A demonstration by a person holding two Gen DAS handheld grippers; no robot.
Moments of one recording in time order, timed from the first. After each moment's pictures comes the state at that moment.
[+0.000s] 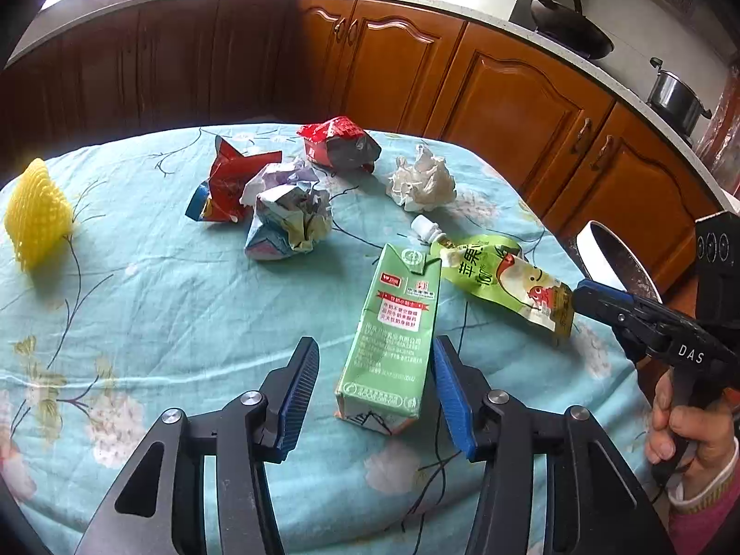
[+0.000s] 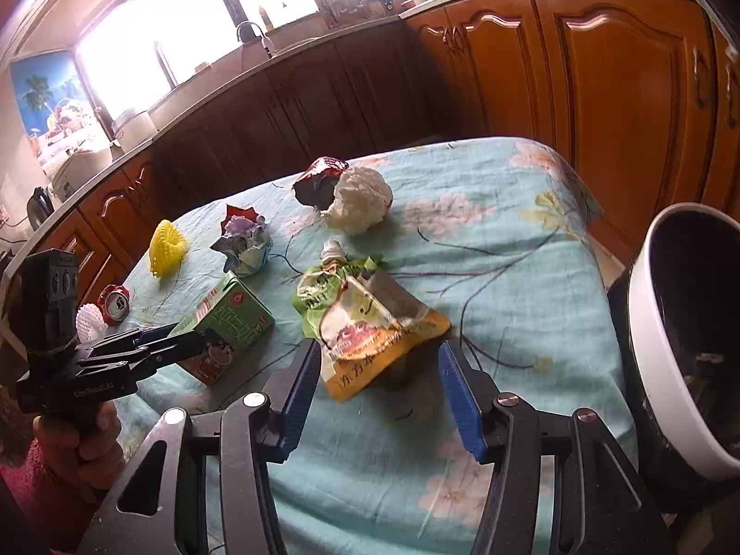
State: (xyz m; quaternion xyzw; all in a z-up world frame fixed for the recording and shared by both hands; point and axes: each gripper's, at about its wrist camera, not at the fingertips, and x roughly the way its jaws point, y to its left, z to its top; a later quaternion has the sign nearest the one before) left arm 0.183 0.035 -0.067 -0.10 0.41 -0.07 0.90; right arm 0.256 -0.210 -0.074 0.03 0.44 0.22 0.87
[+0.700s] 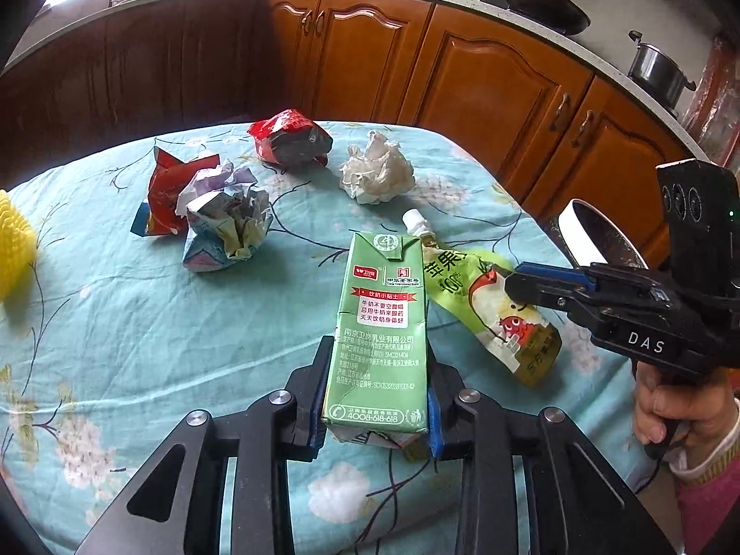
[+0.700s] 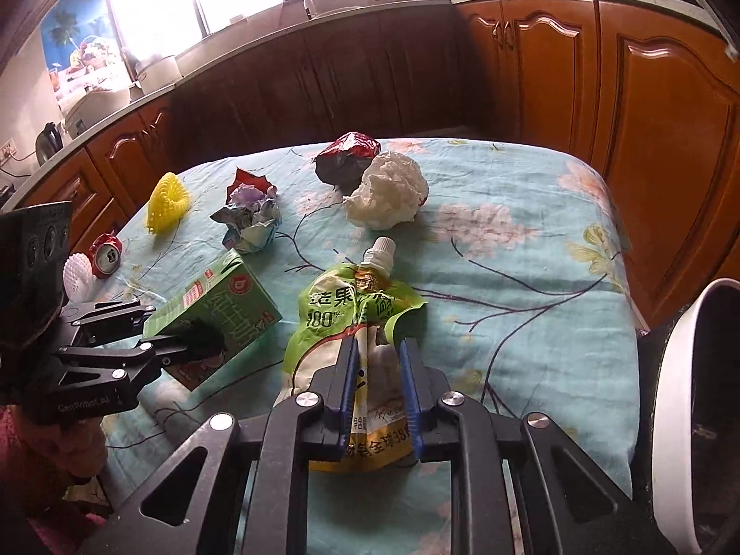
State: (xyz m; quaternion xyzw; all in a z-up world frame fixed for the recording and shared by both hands) left arm 0.200 0.006 -0.075 -0.08 0.43 -0.11 0.89; right arm 0.274 -0.192 -0.090 -0.02 0.47 0.26 0.84
